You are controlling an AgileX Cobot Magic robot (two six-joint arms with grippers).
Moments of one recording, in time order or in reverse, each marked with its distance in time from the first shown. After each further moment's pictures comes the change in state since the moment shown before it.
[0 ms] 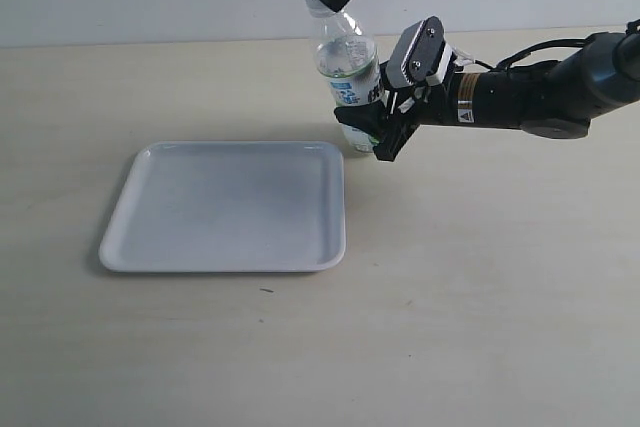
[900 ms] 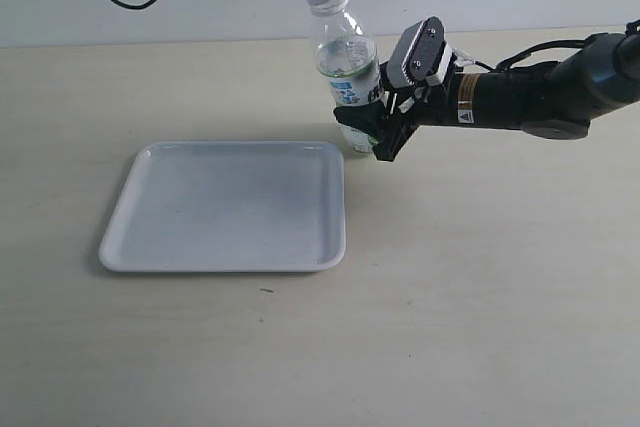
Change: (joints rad) left arm 0.000 -0.002 0.000 -0.002 -0.002 -0.372; right arm 0.000 0.002 0.000 0.000 -0.006 0.006
